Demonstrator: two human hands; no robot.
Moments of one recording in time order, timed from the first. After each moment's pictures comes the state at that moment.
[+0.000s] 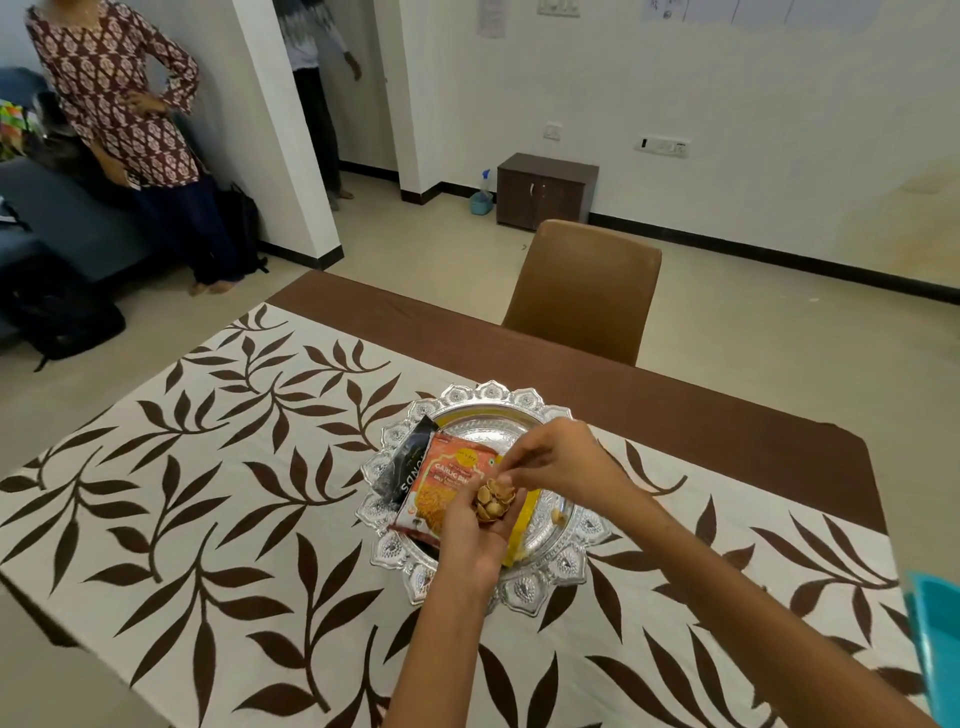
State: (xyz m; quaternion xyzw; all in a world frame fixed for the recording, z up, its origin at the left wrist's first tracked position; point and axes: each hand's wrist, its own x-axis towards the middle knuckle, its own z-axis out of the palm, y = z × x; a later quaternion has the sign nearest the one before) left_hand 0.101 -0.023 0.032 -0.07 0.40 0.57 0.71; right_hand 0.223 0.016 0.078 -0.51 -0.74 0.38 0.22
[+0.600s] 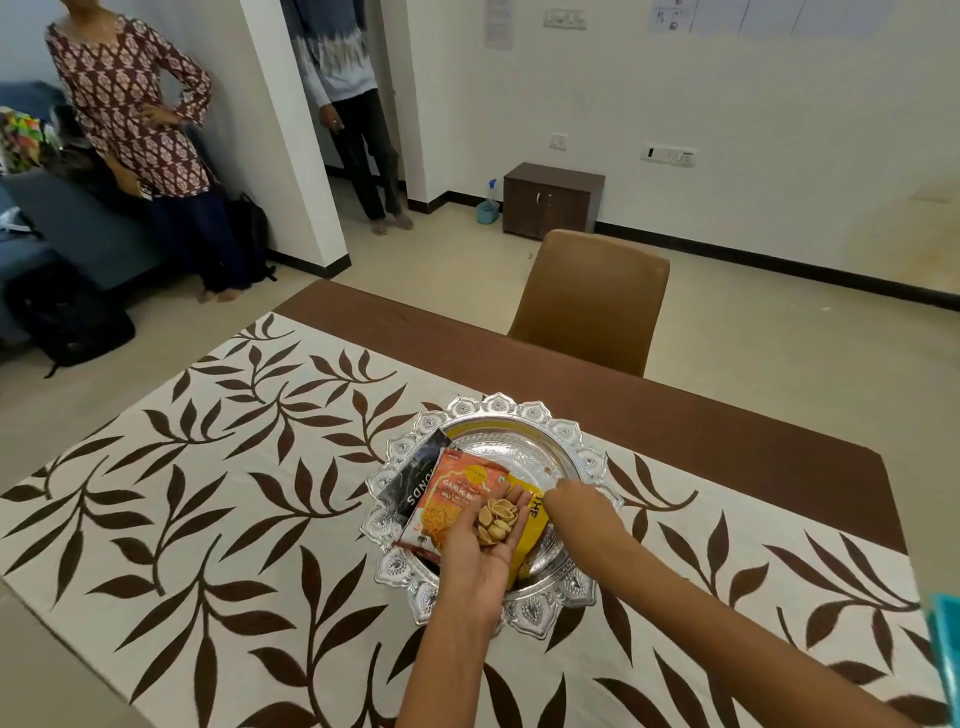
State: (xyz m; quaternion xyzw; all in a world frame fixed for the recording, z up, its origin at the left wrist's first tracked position) left_hand 0.095 -0.031 0.027 -0.08 0.35 0.57 0.74; right_hand 0.221 0.014 0.013 -0.60 -0.79 0.05 -0.14
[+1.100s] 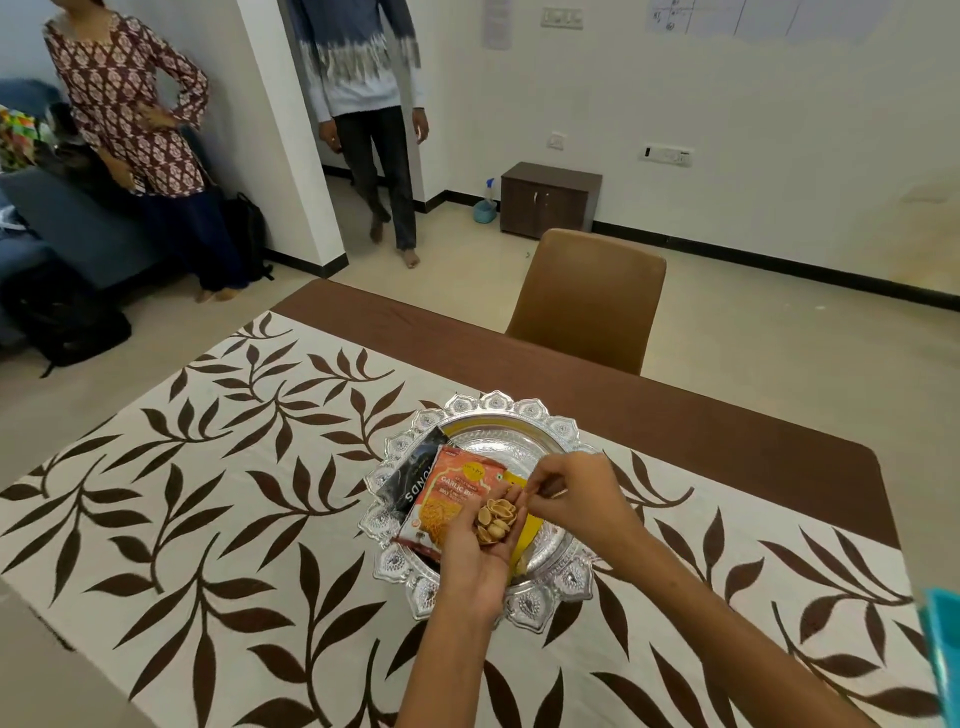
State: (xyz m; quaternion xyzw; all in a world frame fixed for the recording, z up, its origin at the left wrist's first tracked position) left_hand 0.098 -0.027 0.023 -0.06 0.38 0.58 0.72; right_hand 0.225 0.003 0.054 -0.58 -0.72 0.29 0.26
